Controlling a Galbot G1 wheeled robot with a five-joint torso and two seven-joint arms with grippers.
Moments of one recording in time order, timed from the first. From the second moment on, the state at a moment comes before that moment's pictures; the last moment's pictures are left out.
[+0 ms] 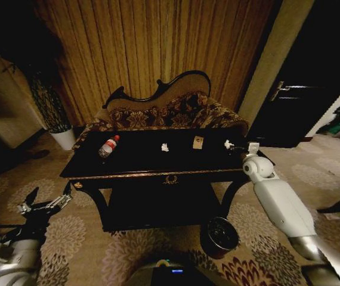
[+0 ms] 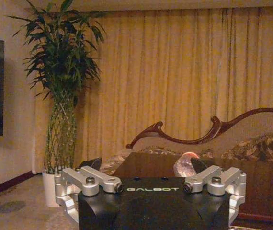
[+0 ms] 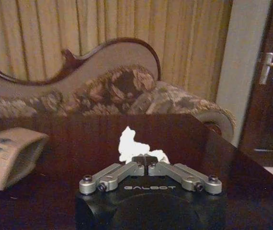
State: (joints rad) left arm 1.91 -1.46 -1.14 -2.47 -0.55 0.14 0.08; right arm -0.80 0.87 0.42 1.62 0.75 -0.50 0.22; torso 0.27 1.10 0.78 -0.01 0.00
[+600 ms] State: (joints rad) left arm 1.88 -1.40 -1.15 -2.46 -0.62 0.14 0.06; right arm -1.22 0.91 0.69 2.08 0.77 -0.43 0.16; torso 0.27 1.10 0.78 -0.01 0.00
